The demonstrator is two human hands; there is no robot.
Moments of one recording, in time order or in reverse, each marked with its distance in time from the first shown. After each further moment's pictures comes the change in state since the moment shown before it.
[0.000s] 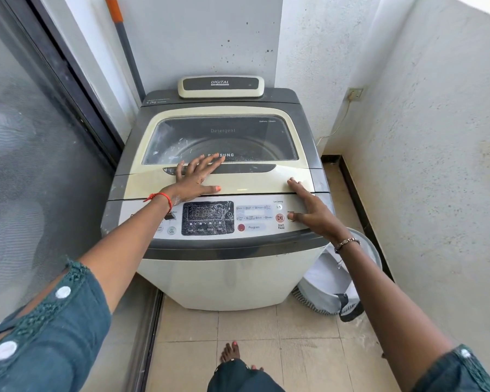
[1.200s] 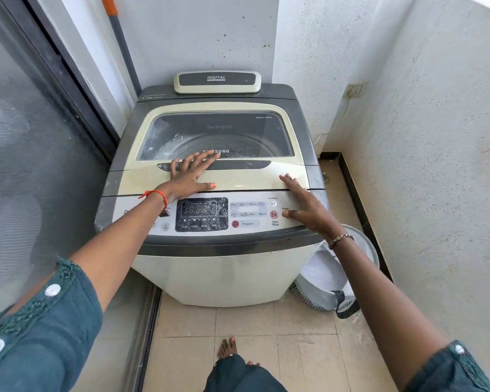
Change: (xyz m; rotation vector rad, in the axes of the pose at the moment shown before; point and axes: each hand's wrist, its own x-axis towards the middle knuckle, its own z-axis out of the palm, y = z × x) left_hand 0.002 0.001 0.005 0.118 0.063 -0.023; right_hand 0.000 -0.001 -0.002 -0.088 -0.007 -0.042
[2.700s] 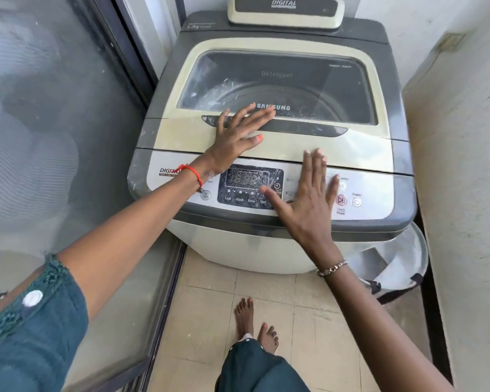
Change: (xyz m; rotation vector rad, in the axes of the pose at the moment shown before) left_hand -0.009 -0.010 0.012 -0.346 0.190 0.153; right_hand 0.017 -0.063 0.124 -0.383 0.303 0.083
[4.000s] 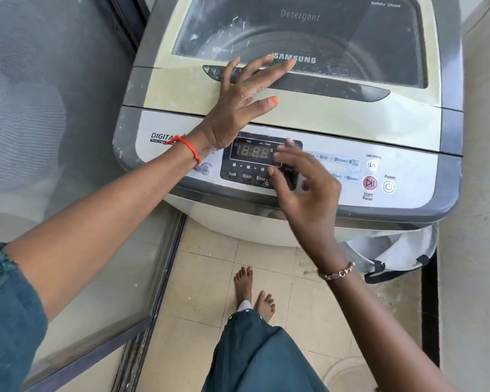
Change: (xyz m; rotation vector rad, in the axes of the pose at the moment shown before) left_hand -0.007 0.003 0.002 -0.146 0.080 0.019; right_hand -0.011 -0.022 0.011 0.579 0.209 -0.184
